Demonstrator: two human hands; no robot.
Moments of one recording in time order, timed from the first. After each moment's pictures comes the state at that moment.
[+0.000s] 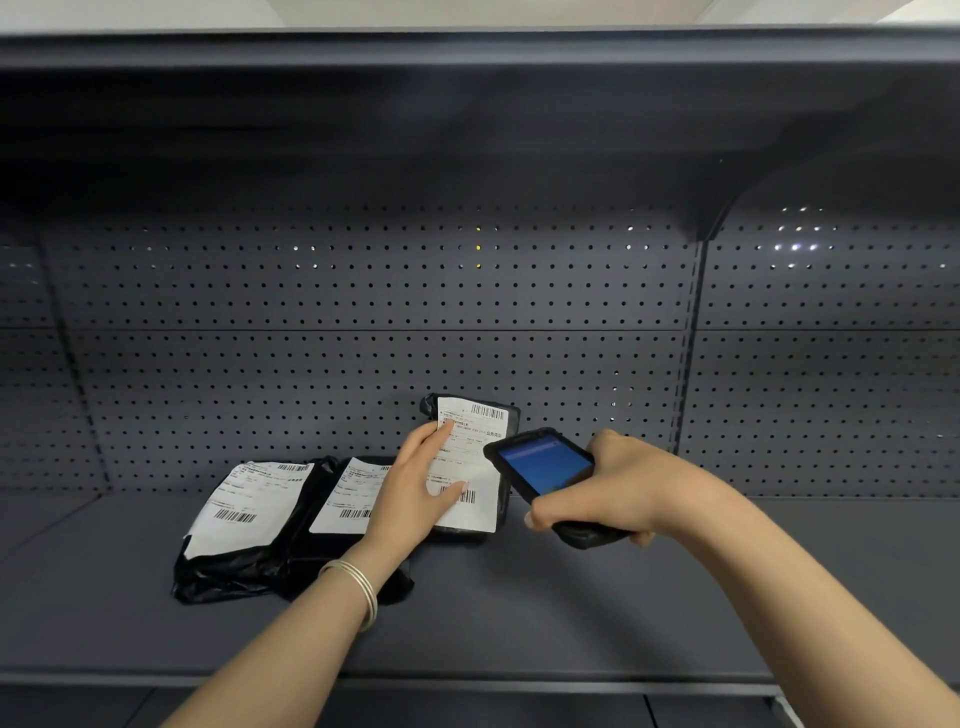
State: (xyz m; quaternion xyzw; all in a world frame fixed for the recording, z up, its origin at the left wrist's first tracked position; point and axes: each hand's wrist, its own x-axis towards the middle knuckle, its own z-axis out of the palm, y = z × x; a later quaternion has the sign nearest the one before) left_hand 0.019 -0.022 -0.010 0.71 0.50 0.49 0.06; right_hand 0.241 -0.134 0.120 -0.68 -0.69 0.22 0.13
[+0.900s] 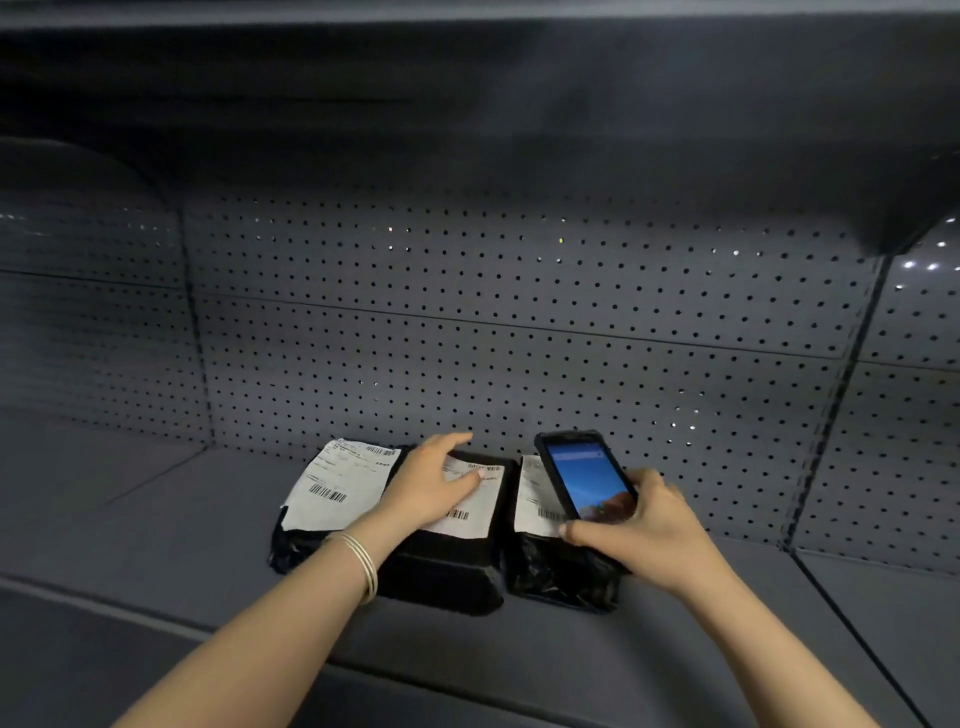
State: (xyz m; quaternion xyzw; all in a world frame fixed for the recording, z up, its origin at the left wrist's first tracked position) left_hand -0.069 -0.009 0.000 0.66 0.62 0.41 0.13; right_hand 0.180 -0.061 0.043 -0.60 -0.67 0.28 0.34
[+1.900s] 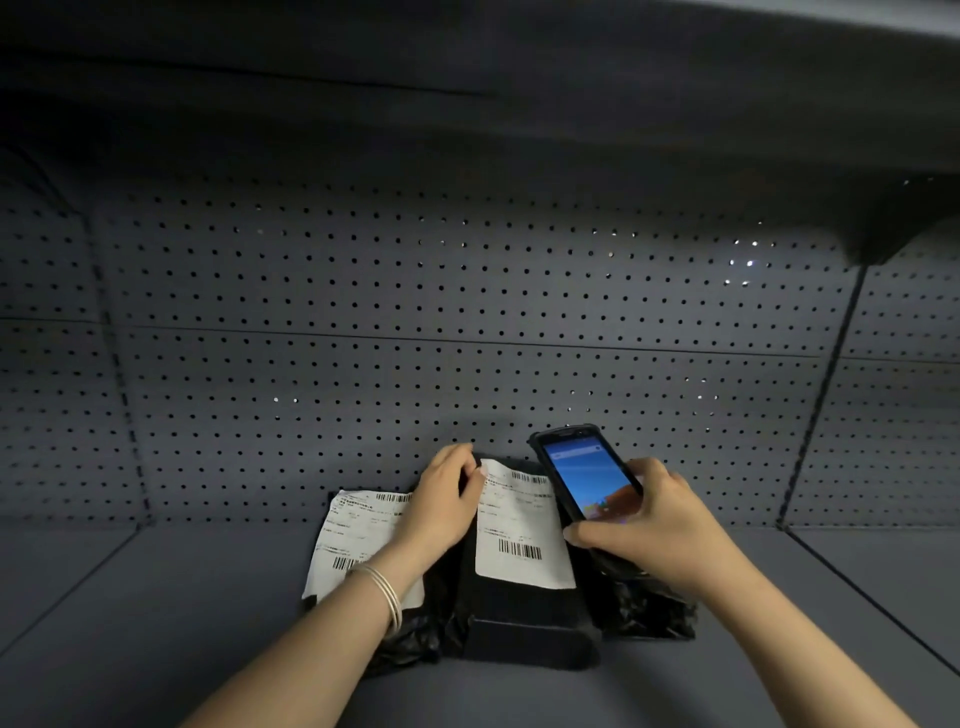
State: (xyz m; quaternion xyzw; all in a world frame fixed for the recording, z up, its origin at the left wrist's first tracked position) left_hand -0.132 0.050 -0.011 0.71 0.52 0.46 0.16; right_hand 0.082 -0.058 0.061 -0.67 -0.62 0.22 0.35
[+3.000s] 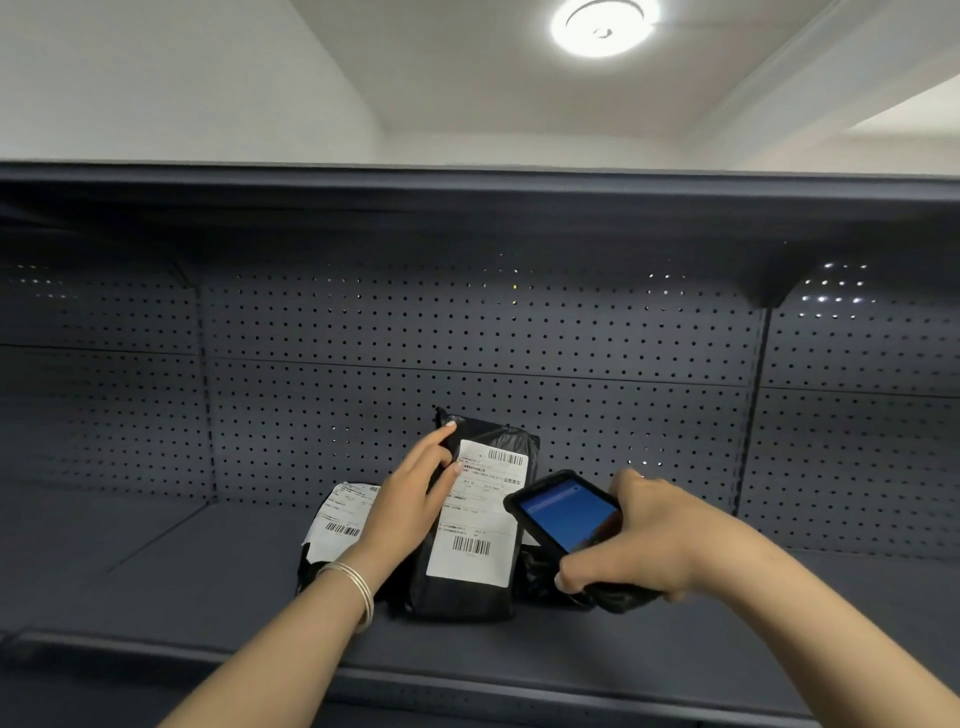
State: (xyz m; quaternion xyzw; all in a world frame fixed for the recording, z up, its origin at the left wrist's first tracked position) left_hand -0.084 -0.083 0.036 0.71 0.48 0.51 -0.03; right_hand 0.163 -0.205 0.145 -0.66 -0.72 0.20 0.11
